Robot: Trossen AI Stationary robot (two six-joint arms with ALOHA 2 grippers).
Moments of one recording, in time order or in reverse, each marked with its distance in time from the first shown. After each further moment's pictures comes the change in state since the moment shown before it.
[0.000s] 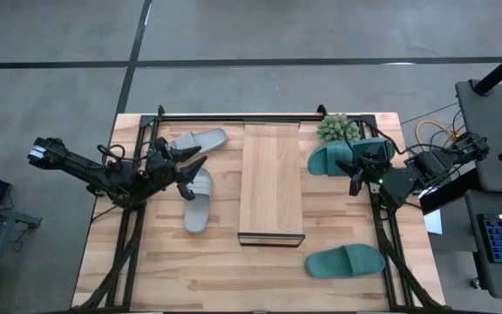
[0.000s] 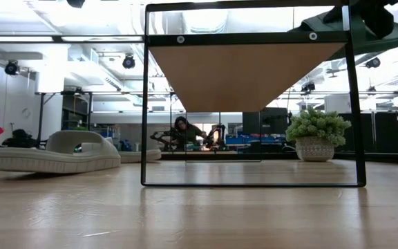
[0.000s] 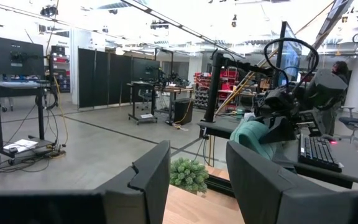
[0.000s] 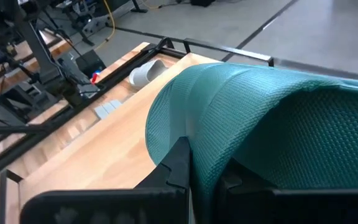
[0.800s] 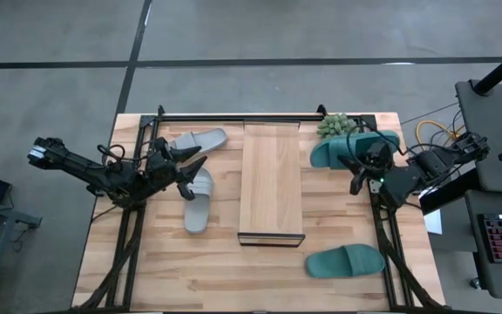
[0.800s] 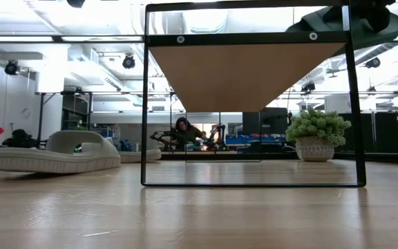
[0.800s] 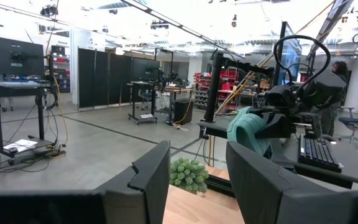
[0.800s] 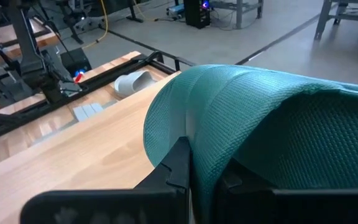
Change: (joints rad) left arm 0.000 0.000 0.000 0.000 0.000 0.000; right arm 0.000 -0.020 0.000 0.012 0.076 -0.200
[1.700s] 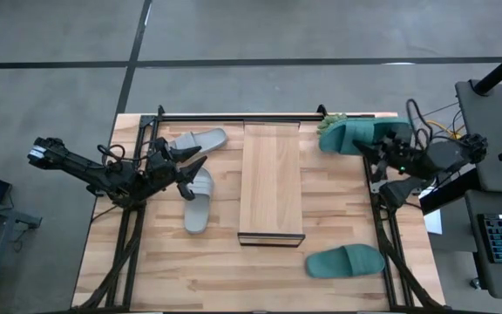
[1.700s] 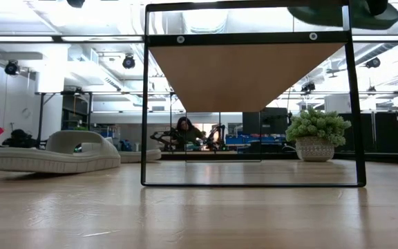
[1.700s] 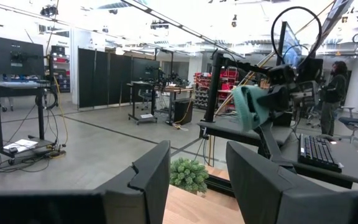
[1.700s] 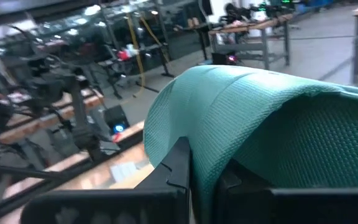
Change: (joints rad) left arm 0.000 0.000 0.000 0.000 0.000 0.000; right arm 0.000 -0.199 0.000 0.311 -0.012 -0.351
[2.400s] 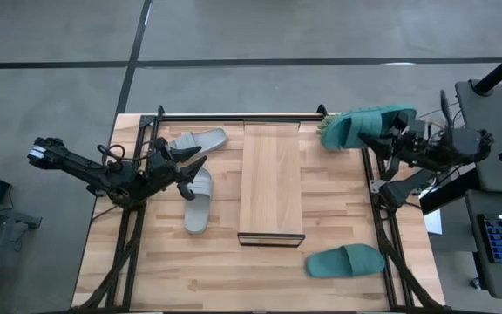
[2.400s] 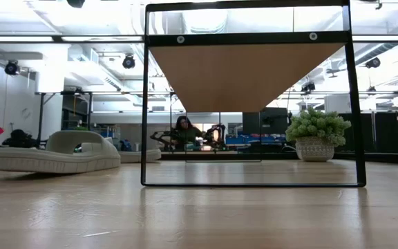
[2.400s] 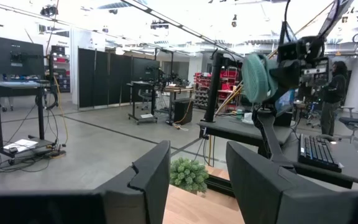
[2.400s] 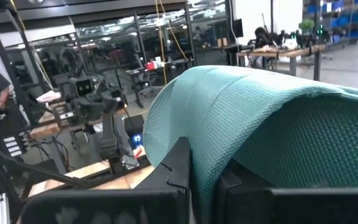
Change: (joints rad) left arm 0.000 0.000 0.000 0.000 0.000 0.000; right arm 0.000 0.112 0.200 0.047 -0.103 -0.212
